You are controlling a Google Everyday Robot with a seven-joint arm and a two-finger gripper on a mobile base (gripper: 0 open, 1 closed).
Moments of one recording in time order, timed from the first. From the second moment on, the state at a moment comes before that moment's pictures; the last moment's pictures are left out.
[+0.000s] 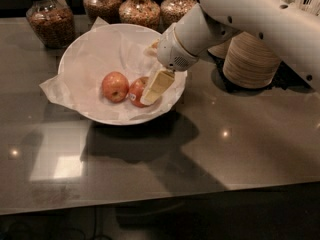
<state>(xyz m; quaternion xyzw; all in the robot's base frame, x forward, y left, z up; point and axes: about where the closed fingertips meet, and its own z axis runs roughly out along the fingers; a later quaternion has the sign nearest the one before) 0.584 0.019 0.896 -0.68 0.64 0.14 0.33</state>
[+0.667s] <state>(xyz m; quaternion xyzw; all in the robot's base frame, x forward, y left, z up) 0.578 0.005 0.874 -0.67 0.65 0.14 0.32</state>
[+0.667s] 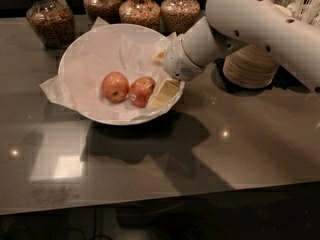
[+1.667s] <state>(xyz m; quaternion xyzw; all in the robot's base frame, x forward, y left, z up) 0.588 0.025 0.849 -0.69 0.63 0.18 0.31</state>
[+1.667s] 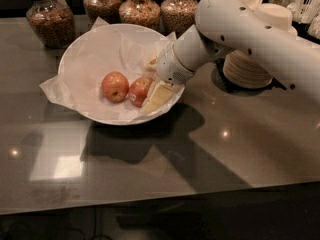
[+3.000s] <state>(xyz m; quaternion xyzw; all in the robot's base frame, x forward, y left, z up) 0.589 0.028 0.847 -0.69 0.63 0.19 0.31</state>
